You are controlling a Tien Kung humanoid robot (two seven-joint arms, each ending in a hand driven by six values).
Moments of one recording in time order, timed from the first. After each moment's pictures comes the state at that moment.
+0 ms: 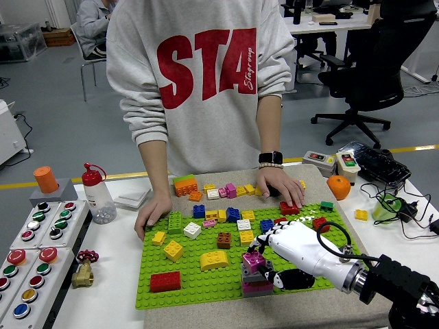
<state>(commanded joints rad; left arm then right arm) -0.21 0.02 -1.21 -0.24 1.12 0.23 0.43 0.66 -0.57 0.53 1.53 -1.95 -0.20 -0.01</state>
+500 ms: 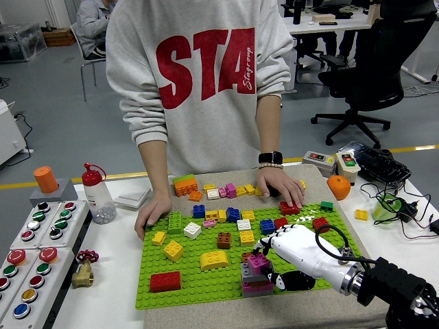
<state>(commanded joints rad) -0.21 0.02 -1.21 -0.24 1.12 0.23 0.43 0.66 -0.55 0.52 1.51 -1.98 -0.17 -0.06</state>
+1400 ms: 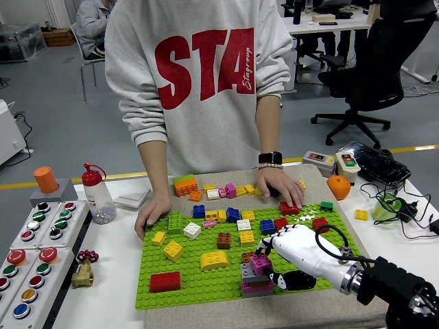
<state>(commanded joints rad) -0.21 0.02 -1.21 -0.24 1.12 0.23 0.43 0.66 -0.55 0.53 1.50 -1.99 -0.13 -0.06</state>
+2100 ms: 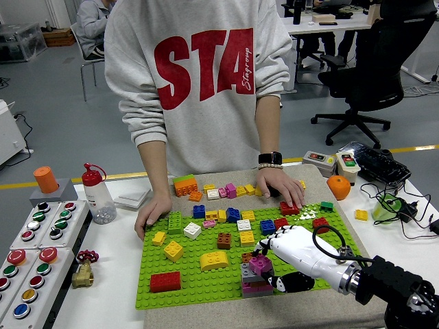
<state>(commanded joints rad) -0.21 0.02 -1.21 -0.24 1.12 0.23 0.43 0.66 -0.54 0.53 1.50 -1.99 -0.11 -0.06</state>
